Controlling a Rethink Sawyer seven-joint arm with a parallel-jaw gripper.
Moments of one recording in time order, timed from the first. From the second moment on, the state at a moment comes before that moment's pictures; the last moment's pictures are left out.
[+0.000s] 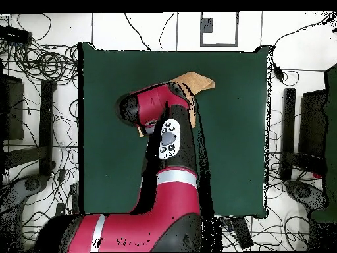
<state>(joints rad) 0.05 -0.28 -0.06 1.07 -0.44 1.09 1.65</state>
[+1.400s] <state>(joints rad) 0.05 -0.27 -0.06 1.07 -0.45 1.09 1.65</state>
